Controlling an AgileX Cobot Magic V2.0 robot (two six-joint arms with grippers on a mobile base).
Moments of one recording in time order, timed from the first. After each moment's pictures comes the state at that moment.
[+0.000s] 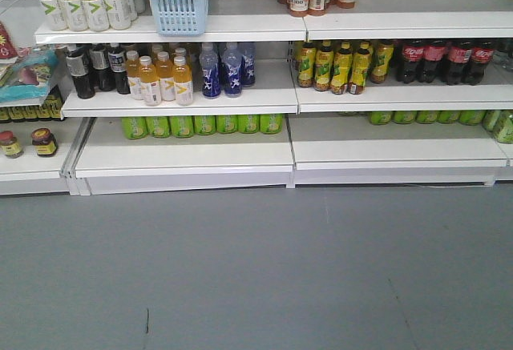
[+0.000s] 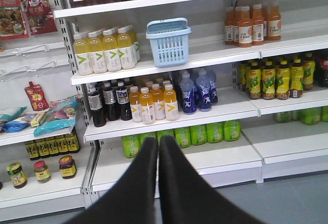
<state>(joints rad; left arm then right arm) 0.00 -0.01 0.03 0.11 0.08 -0.07 0.00 -0.01 0.03 0.05 0.09 -0.06</state>
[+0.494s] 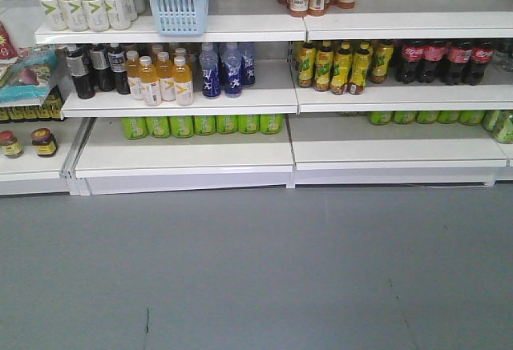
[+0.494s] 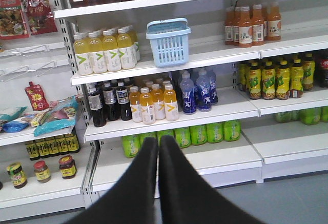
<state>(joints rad) 0.00 -0.01 0.03 0.11 0.08 -0.07 0.00 -0.01 0.03 0.05 0.09 -0.06</state>
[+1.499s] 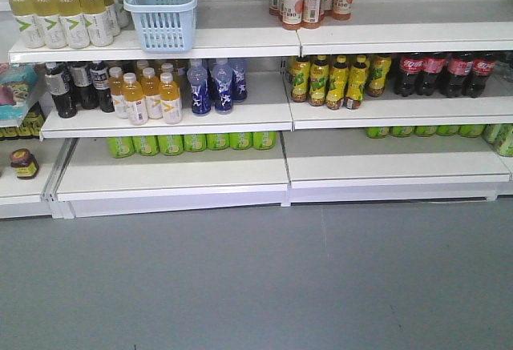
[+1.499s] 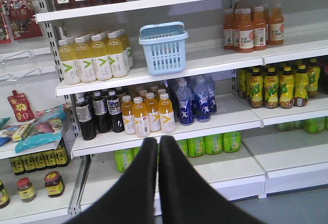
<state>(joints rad) 0.00 -0.01 0.03 0.11 0.08 -0.07 0.00 -0.01 0.03 0.05 0.09 -0.06</state>
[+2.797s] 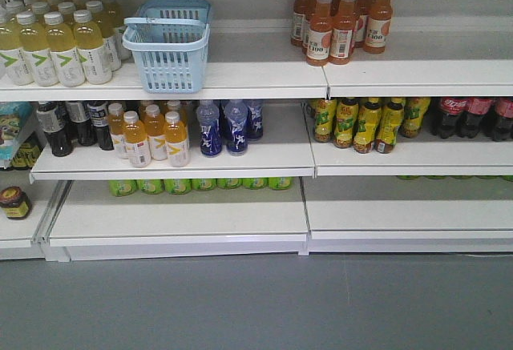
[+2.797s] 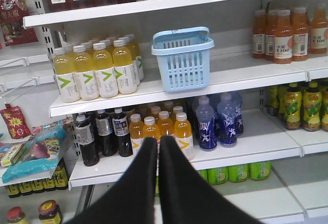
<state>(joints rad) 0.00 -0.01 0.03 0.11 0.08 -0.07 0.00 -0.01 0.03 0.05 0.09 -0.06</state>
